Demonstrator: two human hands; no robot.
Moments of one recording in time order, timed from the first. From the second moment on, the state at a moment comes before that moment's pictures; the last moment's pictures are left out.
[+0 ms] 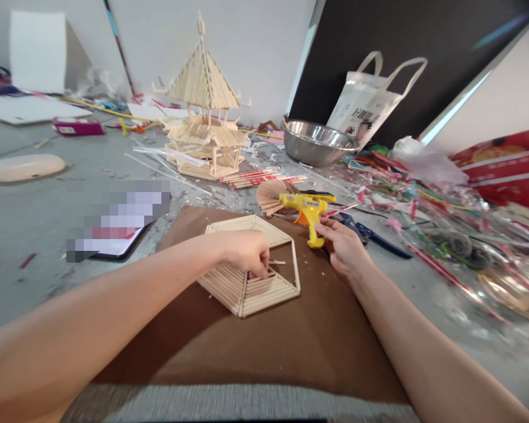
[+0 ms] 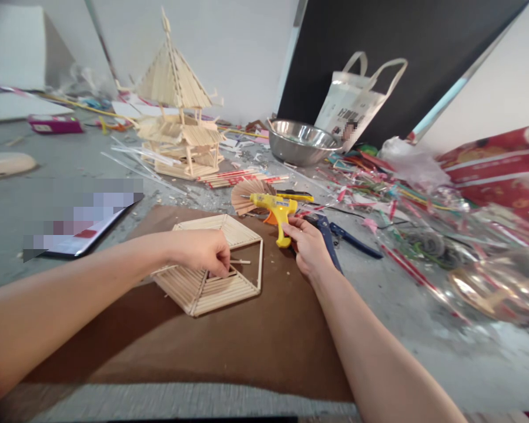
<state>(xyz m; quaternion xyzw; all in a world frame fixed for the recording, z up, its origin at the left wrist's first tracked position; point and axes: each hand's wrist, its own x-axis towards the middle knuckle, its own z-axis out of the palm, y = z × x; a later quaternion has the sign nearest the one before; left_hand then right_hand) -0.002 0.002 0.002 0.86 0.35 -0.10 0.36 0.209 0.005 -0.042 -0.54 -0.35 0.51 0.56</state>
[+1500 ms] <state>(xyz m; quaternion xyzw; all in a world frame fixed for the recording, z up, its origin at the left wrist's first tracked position) -0.002 0.003 -0.001 0.86 0.35 -0.09 0.36 0.208 0.003 -0.041 -0.55 -0.35 0.51 0.56</state>
